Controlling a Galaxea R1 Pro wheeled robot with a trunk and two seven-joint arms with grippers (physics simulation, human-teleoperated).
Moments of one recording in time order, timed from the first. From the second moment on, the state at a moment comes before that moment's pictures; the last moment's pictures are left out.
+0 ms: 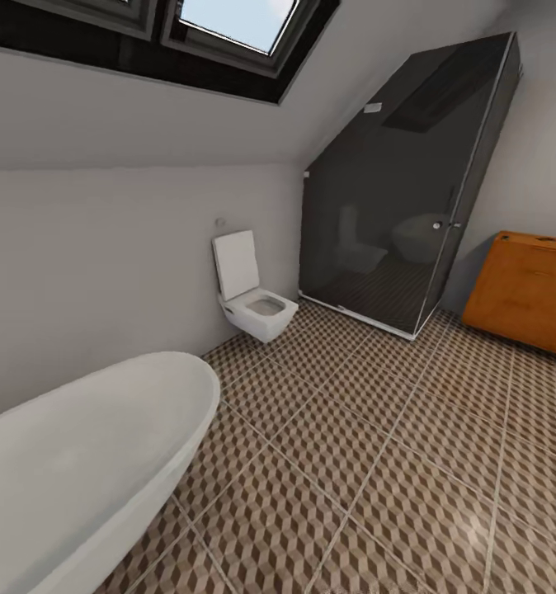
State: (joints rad) left arm -0.37 0.02 -1.96 -0.17 2.08 0.04 0.24; right arm -0.27 0.08 0.68 0.04 -0.44 0.02 -0.15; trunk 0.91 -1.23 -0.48
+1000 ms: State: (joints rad) left arm -0.37 0.02 -1.96 -0.16 2.08 0.04 0.24; right arm -0.27 0.08 0.68 0.04 -0.44 0.02 -0.14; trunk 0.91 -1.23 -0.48
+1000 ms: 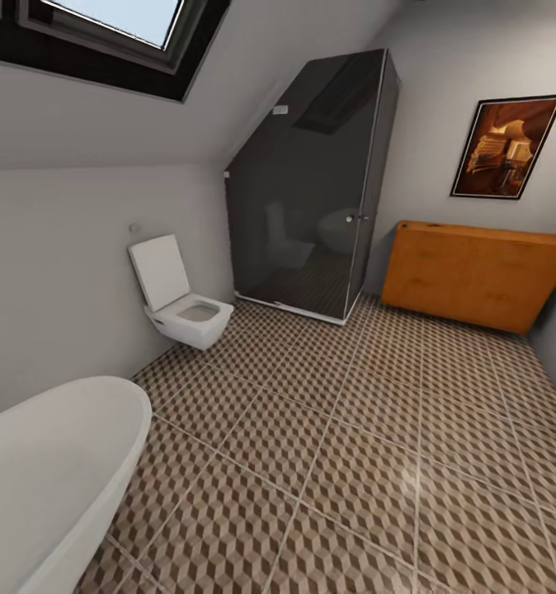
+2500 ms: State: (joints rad) left arm -0.37 0.02 -1.96 -0.16 2.08 0.04 0.24; right arm -0.27 0.08 0.68 0.04 -0.44 0.02 -0.14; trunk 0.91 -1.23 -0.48
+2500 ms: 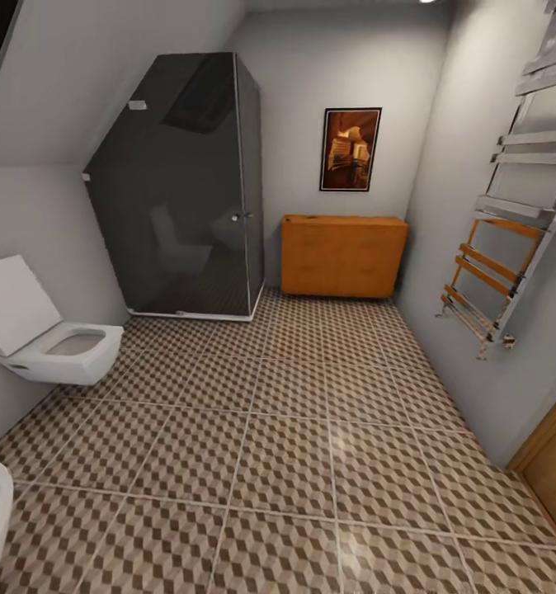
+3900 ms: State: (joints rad) left arm -0.37 0.02 -1.96 -0.16 2.07 0.04 0.24; right arm -0.27 0.08 0.68 0.04 -0.44 0.02 -0.14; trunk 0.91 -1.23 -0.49
